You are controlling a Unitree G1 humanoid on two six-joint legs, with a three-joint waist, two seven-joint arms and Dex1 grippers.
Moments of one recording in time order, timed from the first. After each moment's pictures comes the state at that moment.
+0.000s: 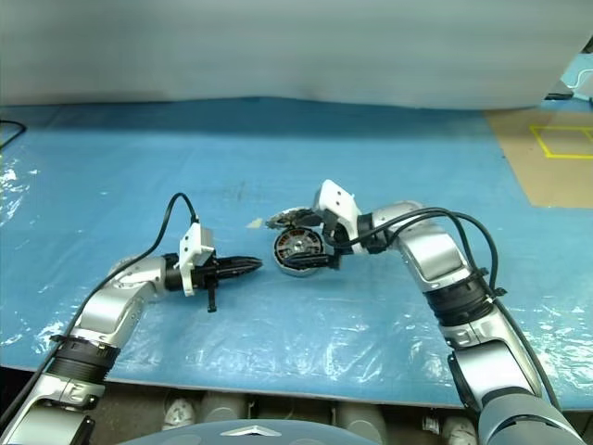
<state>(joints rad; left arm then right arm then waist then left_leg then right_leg) -0.24 0.50 -0.11 0.06 -0.36 0.14 -1.15 -0.58 -0.54 0.26 -0.11 0.30 0.66 1.14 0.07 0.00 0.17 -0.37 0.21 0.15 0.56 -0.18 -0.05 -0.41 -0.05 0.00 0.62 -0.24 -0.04</state>
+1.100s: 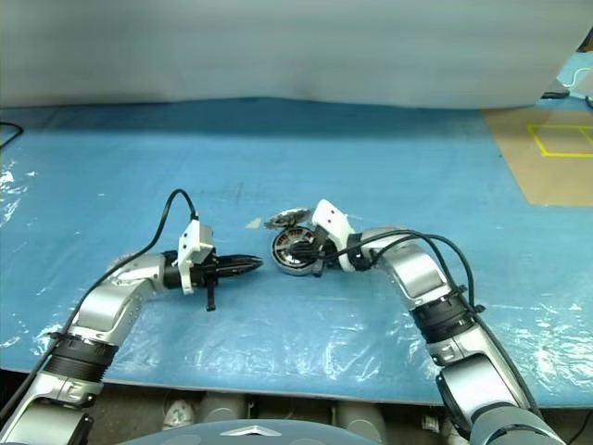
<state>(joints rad) -0.25 0.51 -0.11 0.03 -0.37 0.16 -1.16 -0.52 -0.45 0.33 0.06 0.21 0.53 0.99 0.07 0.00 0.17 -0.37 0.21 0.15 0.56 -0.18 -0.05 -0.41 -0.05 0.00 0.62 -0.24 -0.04</state>
